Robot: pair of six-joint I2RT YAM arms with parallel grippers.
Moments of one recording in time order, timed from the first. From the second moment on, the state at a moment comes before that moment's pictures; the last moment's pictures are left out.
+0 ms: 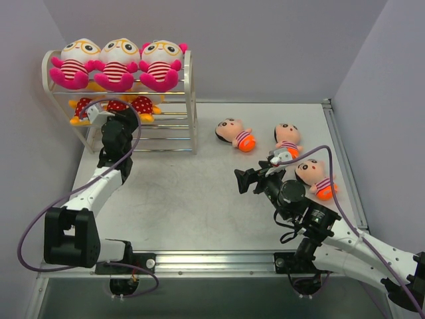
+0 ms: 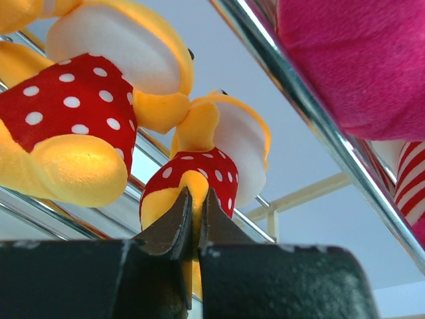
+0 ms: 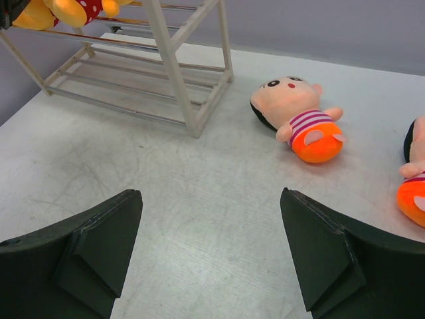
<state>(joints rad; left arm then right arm) -0.12 1.33 0.84 0.54 -0.33 -0.83 0.96 0.71 0.60 0.01 0.50 0.21</state>
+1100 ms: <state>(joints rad) -0.18 1.37 0.78 0.58 -0.42 -0.91 0.96 0.71 0.60 0.01 0.50 0.21</state>
